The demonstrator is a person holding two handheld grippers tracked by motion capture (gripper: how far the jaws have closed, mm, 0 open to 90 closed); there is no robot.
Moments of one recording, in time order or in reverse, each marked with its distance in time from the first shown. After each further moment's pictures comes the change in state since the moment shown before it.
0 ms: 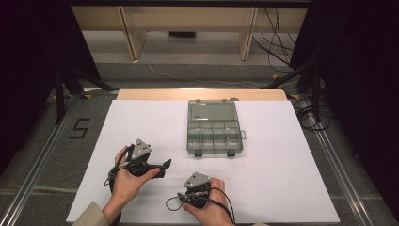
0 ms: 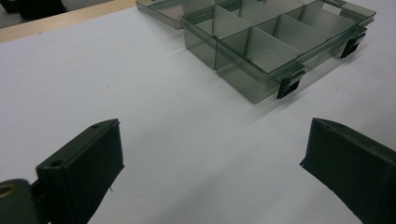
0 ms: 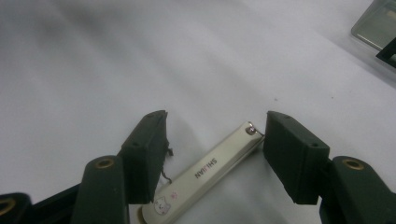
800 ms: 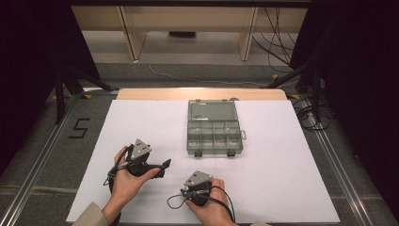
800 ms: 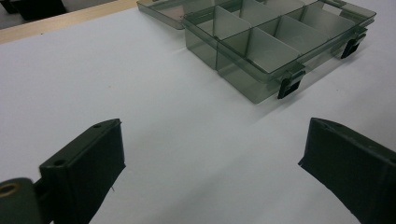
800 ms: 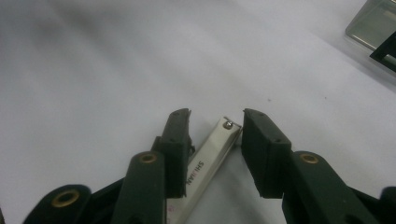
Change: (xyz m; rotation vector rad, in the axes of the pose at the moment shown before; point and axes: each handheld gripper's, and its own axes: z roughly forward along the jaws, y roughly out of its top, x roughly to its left) left arm 0.000 0.000 0.000 -0.013 0.001 -0.014; right arm -0.004 0.001 -0.001 0.000 0.005 0.012
